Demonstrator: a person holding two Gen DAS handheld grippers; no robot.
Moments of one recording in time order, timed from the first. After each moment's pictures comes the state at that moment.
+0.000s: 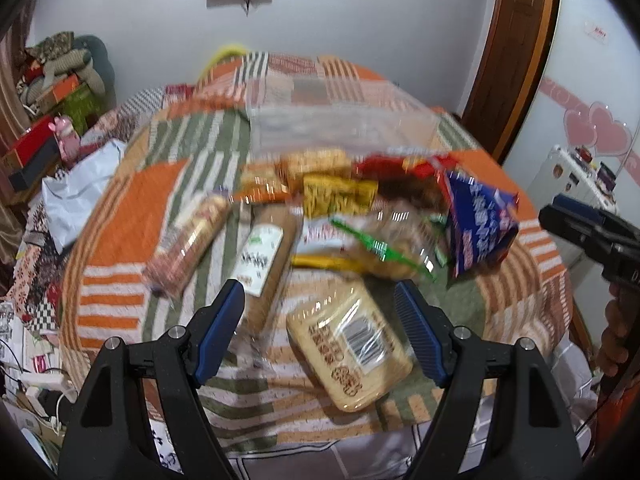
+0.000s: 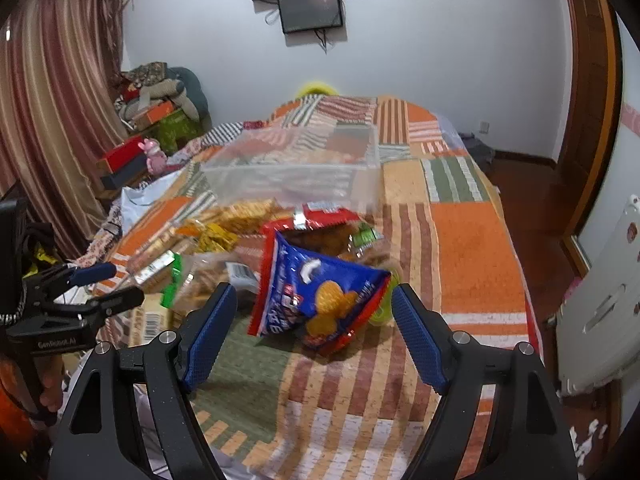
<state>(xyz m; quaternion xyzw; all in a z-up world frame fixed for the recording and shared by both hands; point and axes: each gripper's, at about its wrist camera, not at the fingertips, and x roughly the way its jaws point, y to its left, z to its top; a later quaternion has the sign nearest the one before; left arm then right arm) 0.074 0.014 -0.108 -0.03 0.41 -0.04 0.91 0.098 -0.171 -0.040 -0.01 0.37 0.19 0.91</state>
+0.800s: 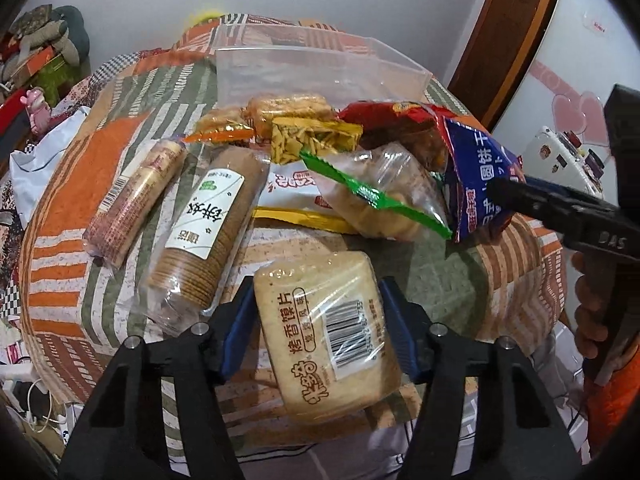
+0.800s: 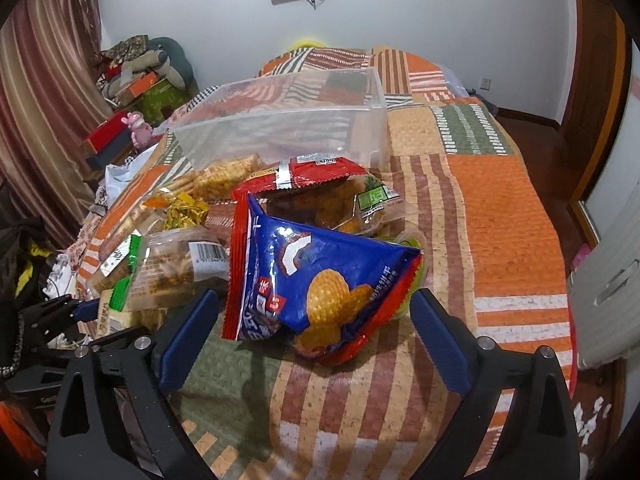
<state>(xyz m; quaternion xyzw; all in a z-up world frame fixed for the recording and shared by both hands) 0.087 0.008 -0.145 -0.06 0.45 -0.09 0.88 0.139 -0.152 -0.077 0.00 0.44 0.18 0.88</state>
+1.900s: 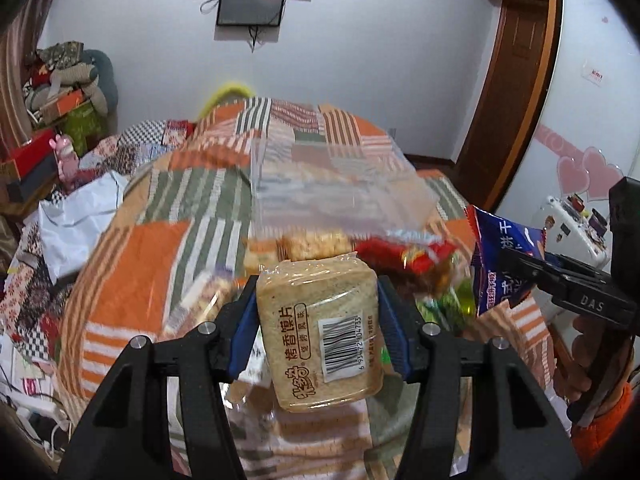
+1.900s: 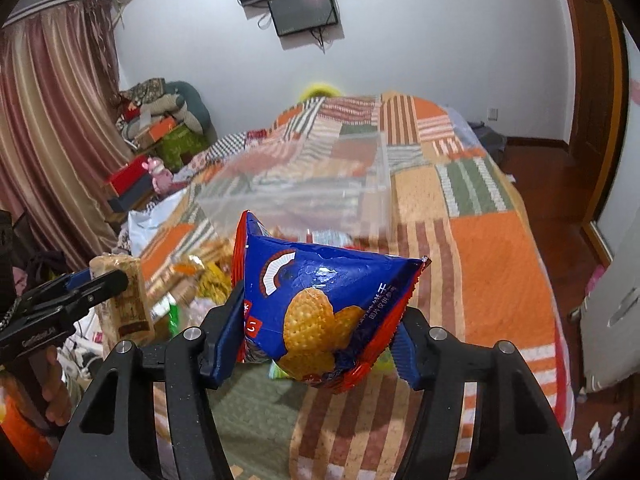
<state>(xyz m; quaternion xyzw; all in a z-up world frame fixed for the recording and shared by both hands) 0.108 0.033 -0.051 -0.07 0.33 -0.05 0.94 0.146 -0.168 -0.023 0.04 0.35 0.21 0.91</state>
